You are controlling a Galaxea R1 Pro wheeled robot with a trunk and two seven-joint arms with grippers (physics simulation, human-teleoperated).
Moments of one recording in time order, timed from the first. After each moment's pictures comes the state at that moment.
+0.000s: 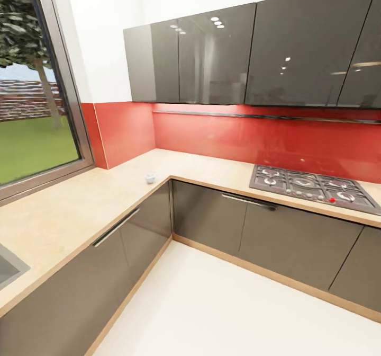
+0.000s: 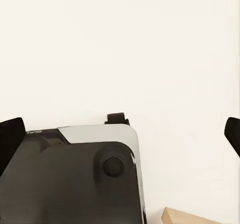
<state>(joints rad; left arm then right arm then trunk) 0.08 0.09 0.32 -0.22 -0.24 -0.02 0.21 -0.25 -0.03 -0.12 -0.03 0.02 -0.09 -0.02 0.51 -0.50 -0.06</state>
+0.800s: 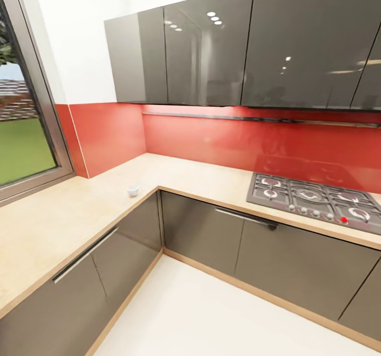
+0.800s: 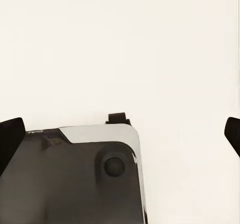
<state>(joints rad) 0.08 0.09 0.32 -0.22 -0.24 -0.02 0.21 -0.25 -0.03 -0.12 -0.03 0.02 -0.09 -0.02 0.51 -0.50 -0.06</state>
